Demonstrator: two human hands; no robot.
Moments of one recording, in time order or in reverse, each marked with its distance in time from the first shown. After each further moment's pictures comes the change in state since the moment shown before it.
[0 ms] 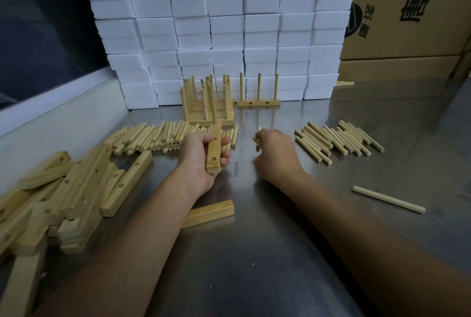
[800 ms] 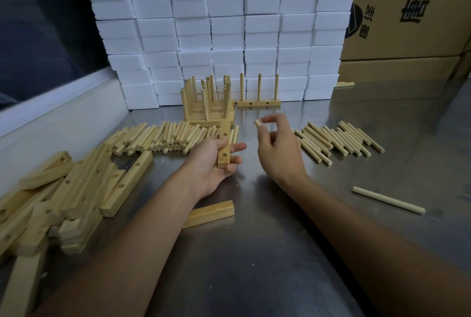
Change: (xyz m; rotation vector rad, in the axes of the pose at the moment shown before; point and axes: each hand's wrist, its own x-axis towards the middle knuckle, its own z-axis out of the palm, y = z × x) left_hand 0.000 -0.007 0.003 0.159 -0.132 -0.034; right_hand -0.008 0.002 0.002 0.611 0.277 -0.001
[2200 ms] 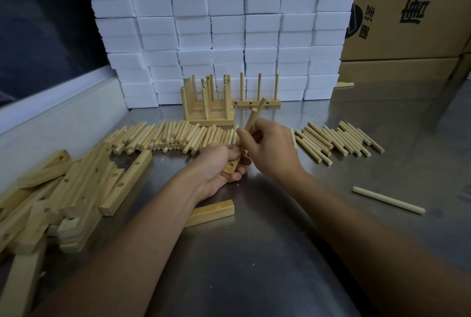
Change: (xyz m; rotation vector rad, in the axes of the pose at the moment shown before) left_hand 0.000 -0.006 0.003 0.234 -0.120 -0.011; right_hand 0.004 -0.019 0.000 -0.124 -0.112 -0.177
